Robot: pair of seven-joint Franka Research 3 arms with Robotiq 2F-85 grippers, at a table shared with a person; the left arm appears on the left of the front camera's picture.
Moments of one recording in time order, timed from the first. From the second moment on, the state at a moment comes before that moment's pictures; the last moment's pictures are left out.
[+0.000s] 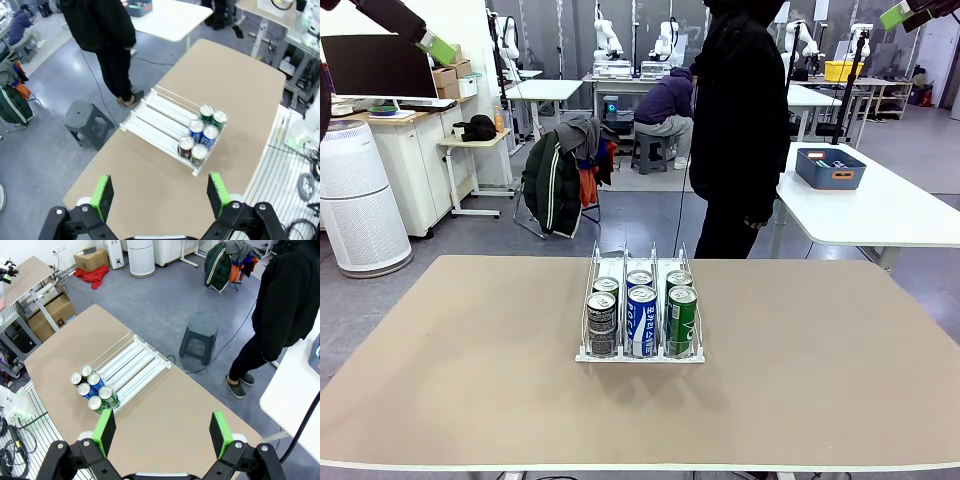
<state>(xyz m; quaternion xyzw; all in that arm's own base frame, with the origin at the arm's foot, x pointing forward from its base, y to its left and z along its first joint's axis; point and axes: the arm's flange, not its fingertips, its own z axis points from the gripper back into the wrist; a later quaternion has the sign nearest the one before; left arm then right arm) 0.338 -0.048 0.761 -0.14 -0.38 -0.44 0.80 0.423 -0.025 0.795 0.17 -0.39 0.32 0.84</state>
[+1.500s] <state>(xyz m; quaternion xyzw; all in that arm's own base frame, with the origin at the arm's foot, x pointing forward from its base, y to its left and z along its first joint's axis) 0.332 -0.047 0.772 -0.10 -0.36 -0.49 0.78 0.417 -0.032 0.801 0.17 -0.38 0.33 0.85</state>
